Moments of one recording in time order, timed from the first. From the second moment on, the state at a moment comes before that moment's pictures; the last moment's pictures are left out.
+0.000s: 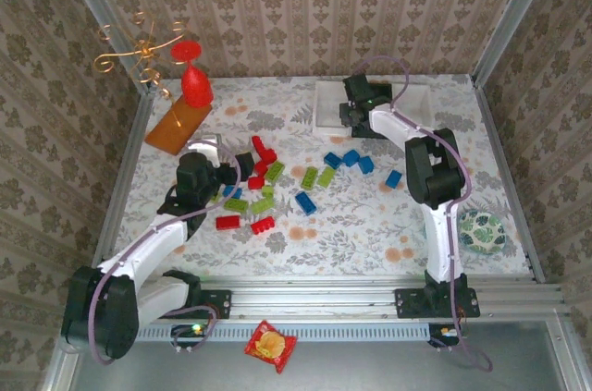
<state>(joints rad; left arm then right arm) -0.34 1.07 0.49 0.22 0.05 -0.31 0.30 2.22 1.76 -0.44 0.19 0.25</state>
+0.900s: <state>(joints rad) -0.10 0.96 0.51 -0.39 -0.06 -0.51 0.39 1.56 1.17 -0.31 0.03 0.29</state>
